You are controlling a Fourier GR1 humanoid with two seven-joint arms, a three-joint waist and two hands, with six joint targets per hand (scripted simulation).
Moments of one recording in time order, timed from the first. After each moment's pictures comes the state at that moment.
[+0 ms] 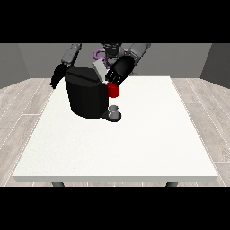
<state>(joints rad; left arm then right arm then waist) -1.27 0.45 0.13 -0.63 -0.76 -0.37 -0.10 -0.46 -0.08 -0.06 -1.25 0.16 -0.18 -0.01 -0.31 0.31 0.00</state>
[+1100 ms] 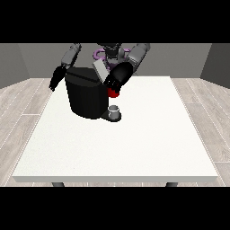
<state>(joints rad) -1.28 0.49 0.11 -0.62 -0.84 -0.27 -0.20 -0.49 -0.09 -0.05 -1.28 0.17 -0.19 0.02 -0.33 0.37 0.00</state>
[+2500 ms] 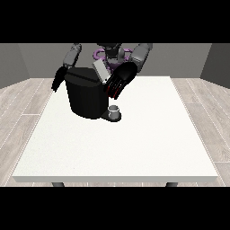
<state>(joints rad) -1.29 0.55 0.09 -0.61 -0.92 -0.21 -0.30 -0.50 -0.07 -0.03 -1.31 0.21 -0.22 0.05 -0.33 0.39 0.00</state>
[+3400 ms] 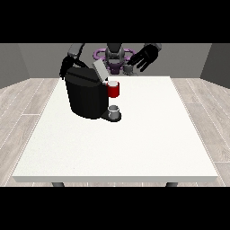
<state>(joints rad) -0.96 0.24 0.25 -0.63 -0.67 -0.21 -0.31 -0.22 -0.06 -0.07 -1.23 0.14 -0.18 -0.03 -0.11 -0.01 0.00</state>
